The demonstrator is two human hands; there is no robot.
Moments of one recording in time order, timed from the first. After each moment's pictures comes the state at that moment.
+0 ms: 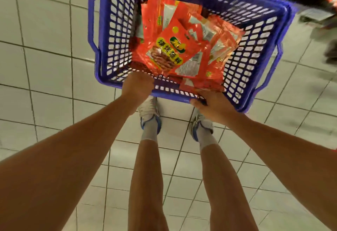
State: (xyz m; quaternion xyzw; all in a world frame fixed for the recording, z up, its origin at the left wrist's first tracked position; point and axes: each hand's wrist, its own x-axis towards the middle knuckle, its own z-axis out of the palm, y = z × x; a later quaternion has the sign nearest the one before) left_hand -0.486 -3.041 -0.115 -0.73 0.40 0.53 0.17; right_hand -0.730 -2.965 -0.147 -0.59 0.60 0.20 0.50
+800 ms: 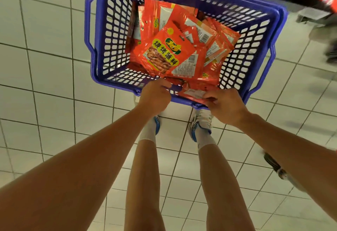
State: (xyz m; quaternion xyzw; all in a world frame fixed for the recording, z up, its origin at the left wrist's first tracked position) left_hand -0.534 -3.011 -0.108 -0.70 0.40 0.59 0.10; right_hand -0.759 -2.967 -0.117 -0.65 0.61 0.00 0.45
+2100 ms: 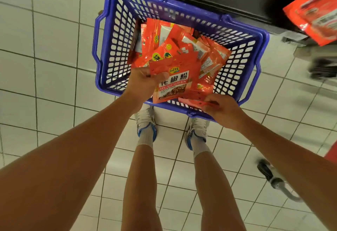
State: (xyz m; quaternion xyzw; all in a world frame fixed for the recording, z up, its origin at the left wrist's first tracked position) left_hand -0.517 -3.058 -0.079 -0.69 0.29 0.64 -0.16; right_hand -0.774 -2.986 -0.096 -0.52 0.64 0.03 0.57
